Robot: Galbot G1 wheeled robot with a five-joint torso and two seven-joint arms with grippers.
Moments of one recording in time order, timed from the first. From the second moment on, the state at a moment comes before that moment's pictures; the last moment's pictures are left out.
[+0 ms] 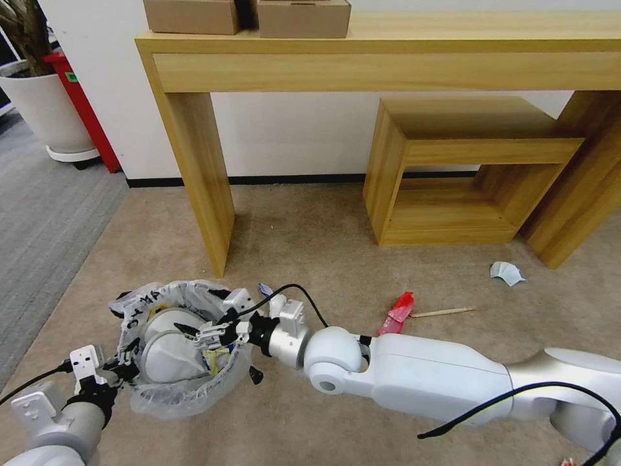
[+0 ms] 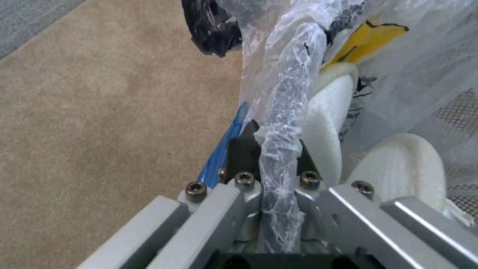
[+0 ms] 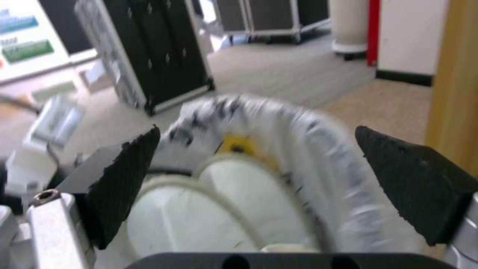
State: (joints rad) left arm 1.73 -1.38 -0.97 -2.26 -0.66 0.54 -0.08; right arm -0.30 1.07 -0.90 1.83 1.02 0.07 0.15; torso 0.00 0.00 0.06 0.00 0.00
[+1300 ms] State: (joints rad) left arm 1.68 -1.32 -0.96 -2.25 -0.68 0.53 -0.08; right arm -1.12 0.83 0.34 1.98 0.69 0.14 0.32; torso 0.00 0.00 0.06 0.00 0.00
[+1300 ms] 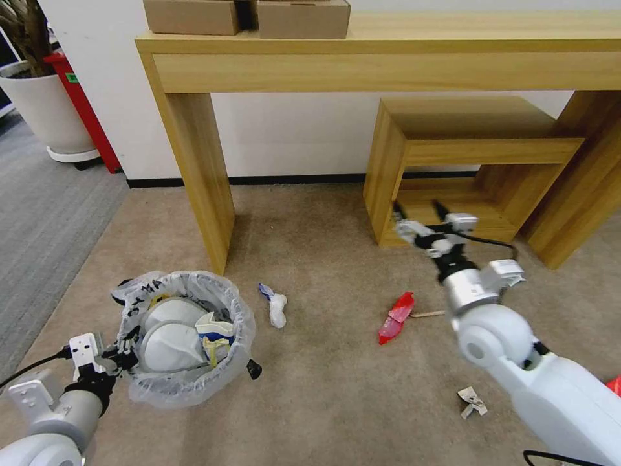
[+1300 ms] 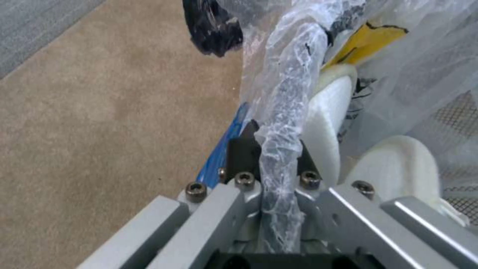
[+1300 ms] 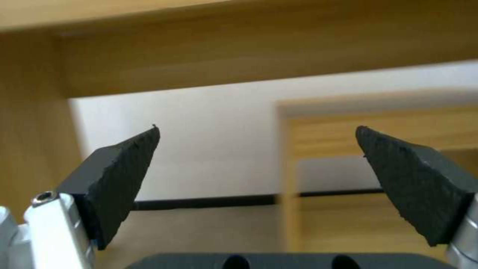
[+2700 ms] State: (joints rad) left arm 1.70 -1.28 -1.04 -2.18 -0.76 0.58 -0.13; right arm -1.40 1.04 0.50 1.98 0.39 0.22 0.32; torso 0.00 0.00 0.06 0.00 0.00
